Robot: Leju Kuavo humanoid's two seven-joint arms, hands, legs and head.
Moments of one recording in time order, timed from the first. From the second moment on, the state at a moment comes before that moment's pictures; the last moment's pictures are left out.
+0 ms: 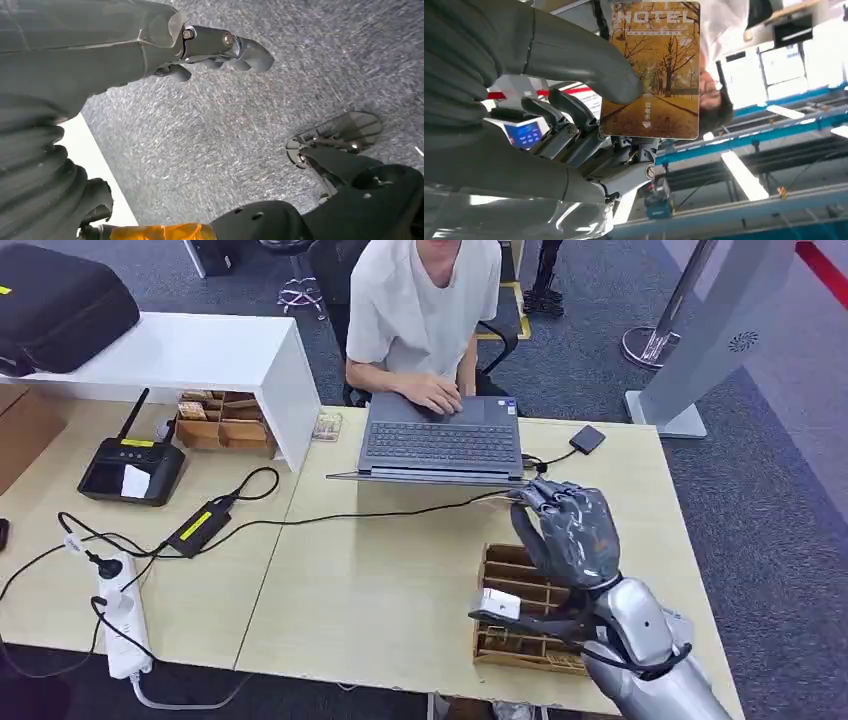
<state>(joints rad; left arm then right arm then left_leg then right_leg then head) -0.02 0.04 -0.13 -0.18 -0.18 -0.13 0.04 -0.29 -0.25 0.56 -1.58 1.11 -0.58 -0.11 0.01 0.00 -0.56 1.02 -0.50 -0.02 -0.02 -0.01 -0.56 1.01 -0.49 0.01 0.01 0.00</state>
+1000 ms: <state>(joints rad) 0.00 0.04 -0.07 -0.18 -0.15 -0.09 0.04 0.41 -0.20 -0.09 -1.92 1.18 -0.69 -0.30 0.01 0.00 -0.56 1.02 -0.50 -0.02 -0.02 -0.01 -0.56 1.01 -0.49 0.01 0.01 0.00</state>
